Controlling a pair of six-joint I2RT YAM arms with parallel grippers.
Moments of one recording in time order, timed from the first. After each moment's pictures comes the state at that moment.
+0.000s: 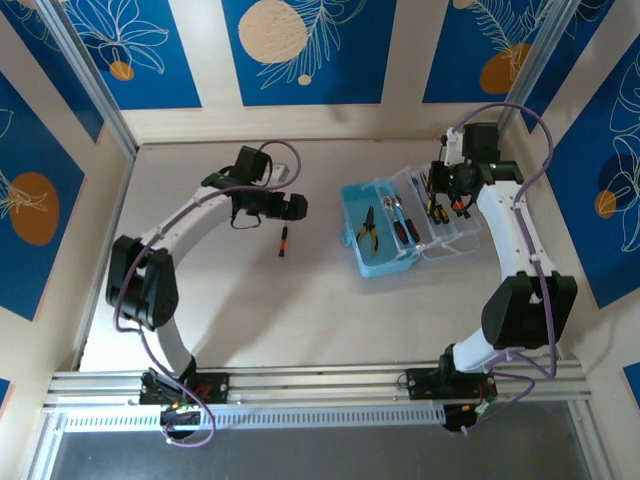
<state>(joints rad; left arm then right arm) -0.43 1.79 1.46 -0.66 0.25 -0.22 -0.01 1.55 1.48 -0.82 -0.16 0.04</state>
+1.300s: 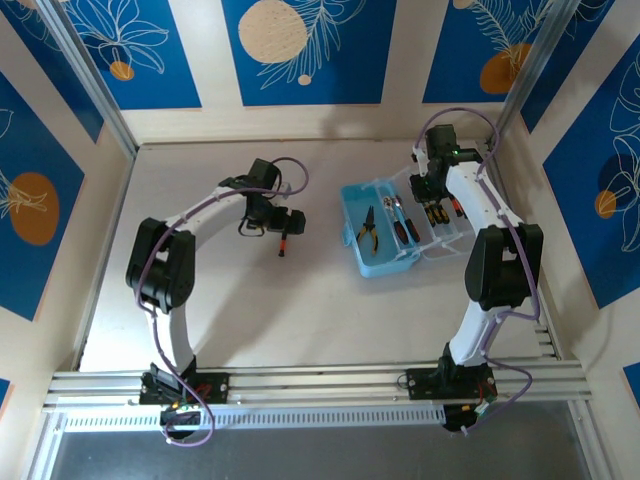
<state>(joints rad) -0.43 1.93 1.47 -0.70 0.20 -0.20 0.08 1.82 1.59 -0.90 0.09 -0.15</state>
